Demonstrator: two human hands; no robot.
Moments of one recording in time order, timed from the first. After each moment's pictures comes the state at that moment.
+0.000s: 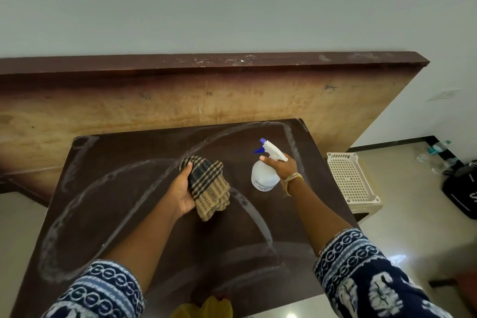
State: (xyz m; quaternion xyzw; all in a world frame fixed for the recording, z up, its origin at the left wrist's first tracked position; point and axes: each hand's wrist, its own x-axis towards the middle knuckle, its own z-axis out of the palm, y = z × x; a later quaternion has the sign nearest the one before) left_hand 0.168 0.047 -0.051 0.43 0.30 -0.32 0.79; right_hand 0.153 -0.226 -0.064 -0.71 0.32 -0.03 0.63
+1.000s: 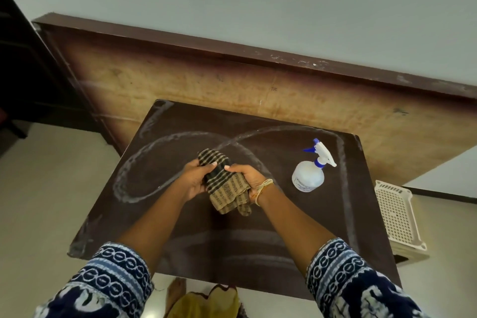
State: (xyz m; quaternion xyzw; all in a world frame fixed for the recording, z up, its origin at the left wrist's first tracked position) left_hand 0.100 0.137 -0.034 0.55 0.30 -0.20 0.76; right_hand 0.110 -0.029 -0.032 -0.51 0.18 0.41 0.73
